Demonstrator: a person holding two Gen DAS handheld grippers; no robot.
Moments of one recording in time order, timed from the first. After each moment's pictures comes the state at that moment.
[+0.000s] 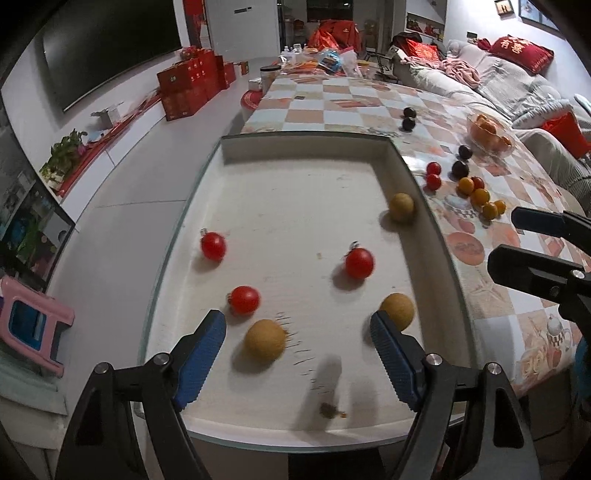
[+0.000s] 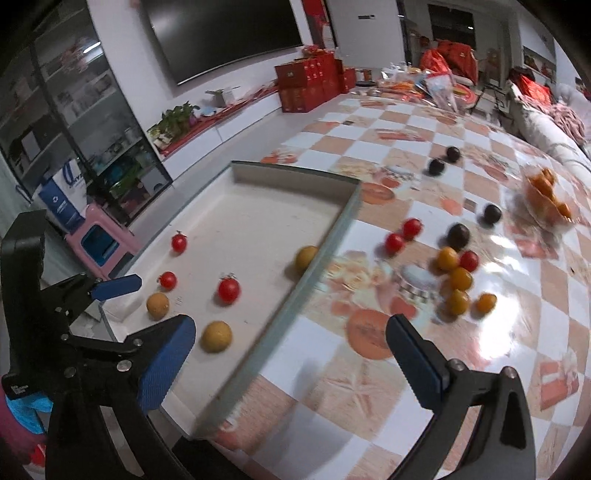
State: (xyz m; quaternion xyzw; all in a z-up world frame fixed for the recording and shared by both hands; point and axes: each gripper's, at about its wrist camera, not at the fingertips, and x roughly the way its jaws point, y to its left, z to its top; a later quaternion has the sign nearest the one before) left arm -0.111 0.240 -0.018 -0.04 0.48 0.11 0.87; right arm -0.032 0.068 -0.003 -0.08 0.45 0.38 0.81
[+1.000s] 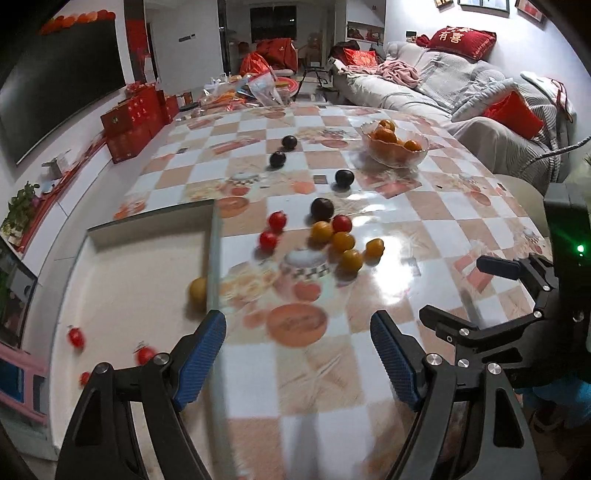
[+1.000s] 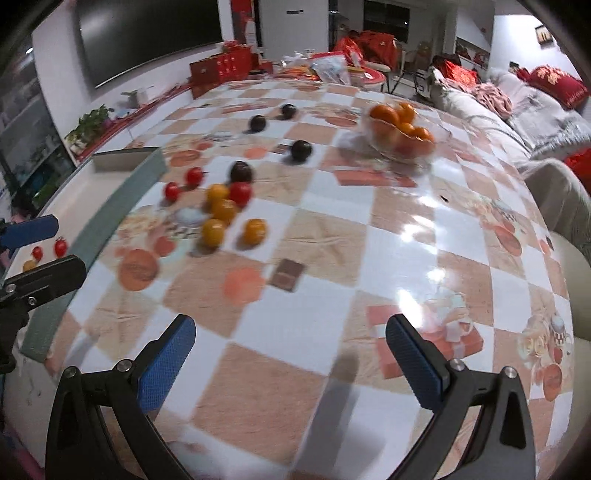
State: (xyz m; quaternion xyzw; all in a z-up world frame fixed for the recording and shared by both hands) left arm -0.031 0.091 0.007 -0.01 0.45 0.02 0.89; right arm 0.022 -0.082 -0.040 -0.11 0.46 0.23 0.85
